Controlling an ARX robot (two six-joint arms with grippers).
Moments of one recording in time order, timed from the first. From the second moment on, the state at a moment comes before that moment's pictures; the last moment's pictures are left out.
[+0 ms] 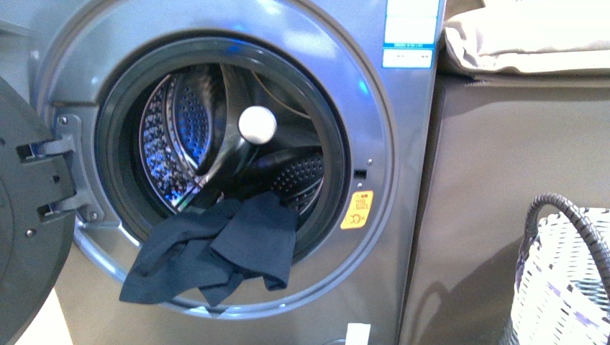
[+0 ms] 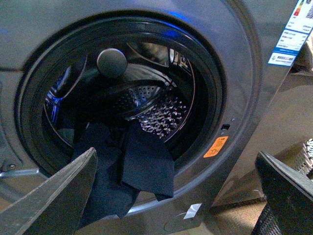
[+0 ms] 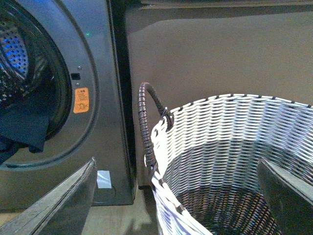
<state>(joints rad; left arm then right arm) -0.04 1.13 0.53 0.69 0.23 -0.15 0.00 0.19 0.00 0.20 0.00 0.00</state>
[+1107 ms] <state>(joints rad) -0.22 2.14 1.43 0.52 0.03 0.05 0.00 0.19 0.00 0.20 0.00 0.00</state>
